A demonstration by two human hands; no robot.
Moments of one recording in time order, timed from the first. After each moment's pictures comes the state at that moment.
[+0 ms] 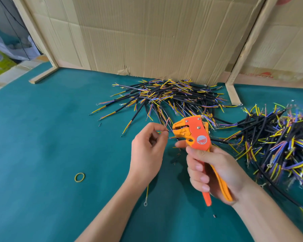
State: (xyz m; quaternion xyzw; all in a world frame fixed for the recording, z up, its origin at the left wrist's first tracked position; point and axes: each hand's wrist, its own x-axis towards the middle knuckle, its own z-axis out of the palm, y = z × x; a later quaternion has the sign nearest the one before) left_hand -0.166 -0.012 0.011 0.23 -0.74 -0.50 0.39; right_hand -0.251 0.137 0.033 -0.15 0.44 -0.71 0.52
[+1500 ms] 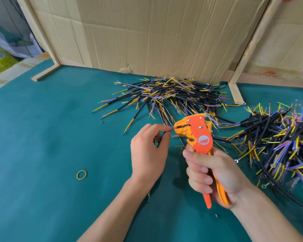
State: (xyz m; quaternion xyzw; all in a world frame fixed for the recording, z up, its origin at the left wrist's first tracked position) left_hand -0.163 -0.006 0.016 0.25 -0.79 -0.37 0.43; right_hand -0.242 0.136 0.040 -0.17 0.48 -0.69 0.52
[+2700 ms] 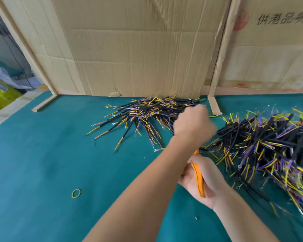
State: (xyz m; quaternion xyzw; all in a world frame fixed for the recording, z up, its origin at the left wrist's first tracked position) left_hand -0.290 0.061 0.113 0.22 -0.94 -0.24 0.13; right_hand -0.256 0.143 0.021 -0.05 0.39 -0.79 0.47
